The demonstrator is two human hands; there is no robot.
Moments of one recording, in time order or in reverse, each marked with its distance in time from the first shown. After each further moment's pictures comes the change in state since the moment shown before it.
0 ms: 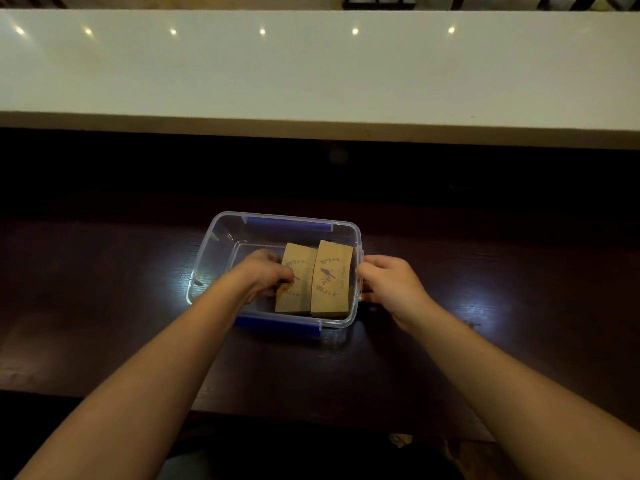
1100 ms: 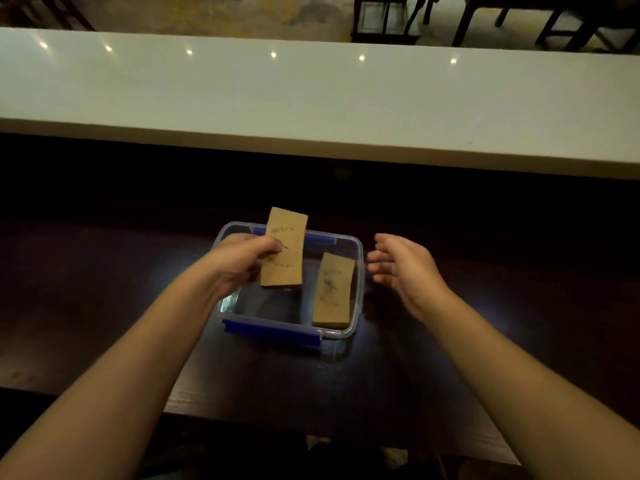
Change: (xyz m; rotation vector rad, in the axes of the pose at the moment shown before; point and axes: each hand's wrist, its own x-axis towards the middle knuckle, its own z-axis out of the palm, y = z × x) left_hand -0.026 0.014 -0.041 -0.309 0.024 0.242; right_hand 0.004 -0.040 -0.017 0.246 0.099 -0.080
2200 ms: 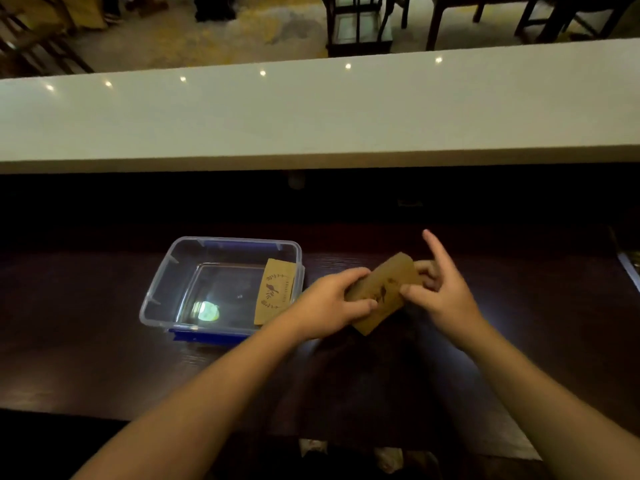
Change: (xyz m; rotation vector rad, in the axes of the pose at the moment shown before) left_hand -0.042 -0.005 0.217 0.551 -0.362 0.394; right_hand -0.034 0.016 -0.162 -0.185 -0.030 -0.348
